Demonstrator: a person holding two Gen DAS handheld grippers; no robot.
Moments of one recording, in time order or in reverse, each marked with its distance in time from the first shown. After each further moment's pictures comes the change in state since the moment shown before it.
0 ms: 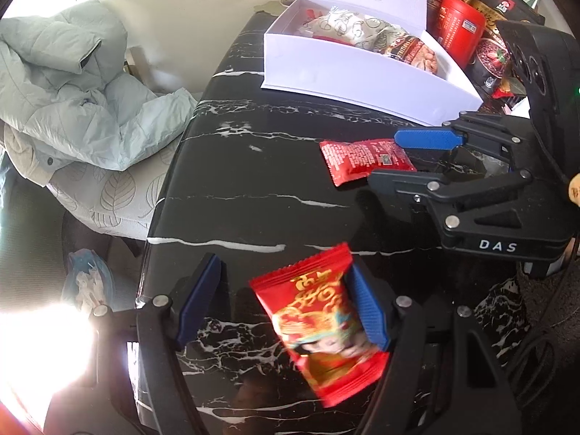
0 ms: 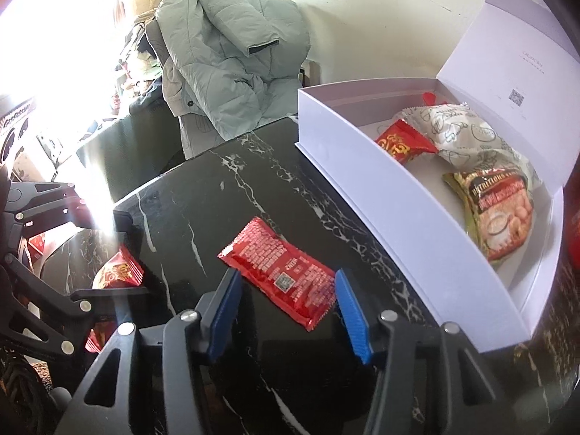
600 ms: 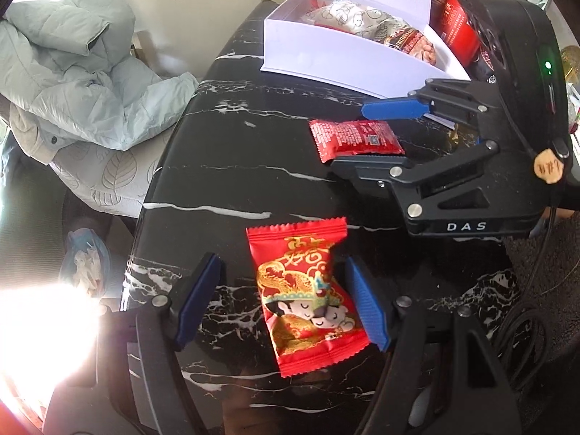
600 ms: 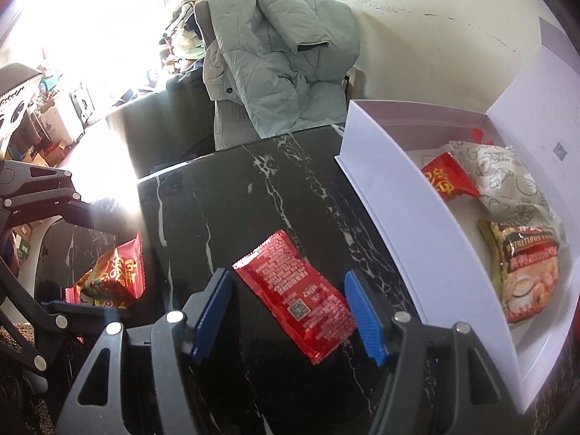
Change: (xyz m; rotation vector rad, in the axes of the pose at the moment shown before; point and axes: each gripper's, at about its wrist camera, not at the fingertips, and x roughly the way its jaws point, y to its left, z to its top) left arm -0.008 -0.010 -0.012 -0.047 0.037 0.002; right arm 0.011 0.007 0.009 -0.180 -0.008 0.085
